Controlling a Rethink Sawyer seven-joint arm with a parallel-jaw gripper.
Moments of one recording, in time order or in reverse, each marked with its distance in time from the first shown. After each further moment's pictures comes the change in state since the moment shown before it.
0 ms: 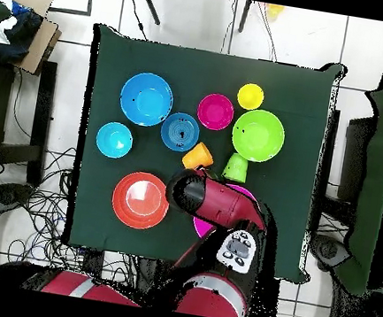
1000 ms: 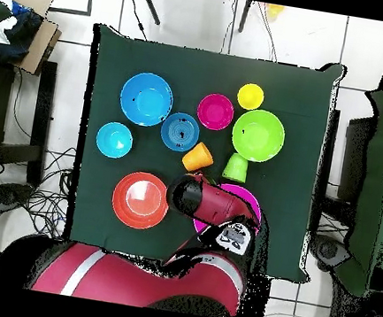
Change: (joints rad) arm 0.002 0.099 0.001 -0.005 0.000 -0.066 0.000
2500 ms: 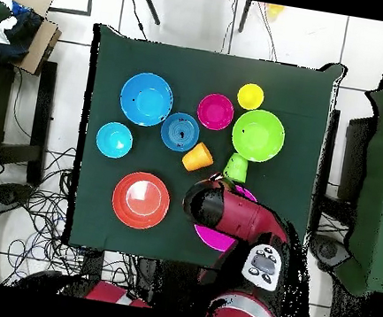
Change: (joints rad) arm -0.093 -0.148 0.002 0.024 -0.147 0.000 0.000
